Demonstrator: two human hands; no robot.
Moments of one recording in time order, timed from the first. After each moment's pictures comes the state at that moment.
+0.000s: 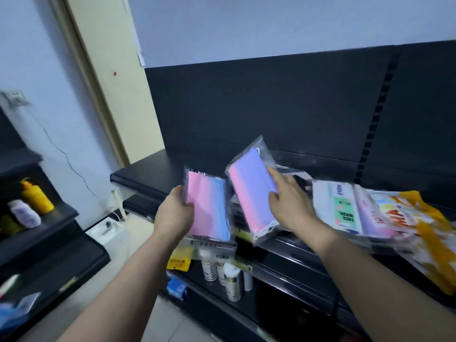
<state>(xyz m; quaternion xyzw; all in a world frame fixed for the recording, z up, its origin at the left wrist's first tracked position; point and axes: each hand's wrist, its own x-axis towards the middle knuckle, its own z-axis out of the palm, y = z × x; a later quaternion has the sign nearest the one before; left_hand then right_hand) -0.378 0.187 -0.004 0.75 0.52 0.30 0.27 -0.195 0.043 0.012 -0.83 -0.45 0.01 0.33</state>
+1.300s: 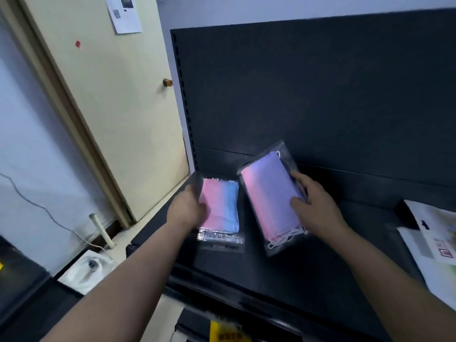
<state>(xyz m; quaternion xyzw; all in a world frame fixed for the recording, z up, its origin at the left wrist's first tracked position) -0.348 0.710 -0.059 0.85 0.46 0.13 0.22 -0.206 0.486 -0.023 -0.83 -0.33 0.09 0.44</state>
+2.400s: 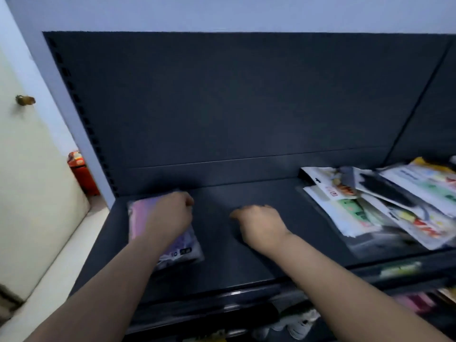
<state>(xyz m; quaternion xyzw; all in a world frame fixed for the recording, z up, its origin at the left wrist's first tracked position) -0.303 0.687 -0.033 0.97 0.15 0.10 0.14 -0.272 0.487 -0.041 -0.94 -0.33 -0.04 0.02</state>
